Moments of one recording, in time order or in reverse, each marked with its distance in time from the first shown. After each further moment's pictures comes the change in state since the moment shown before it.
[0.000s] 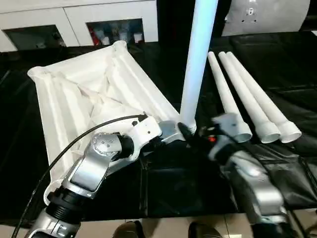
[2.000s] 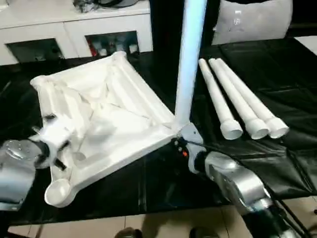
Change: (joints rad) left arm 0.212 0.436 0.234 -0.207 0.033 0.434 0.135; right arm -0.212 -0.059 0.312 0.206 -0.061 0.273 0.061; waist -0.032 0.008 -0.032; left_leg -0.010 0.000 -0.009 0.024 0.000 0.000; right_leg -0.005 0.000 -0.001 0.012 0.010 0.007
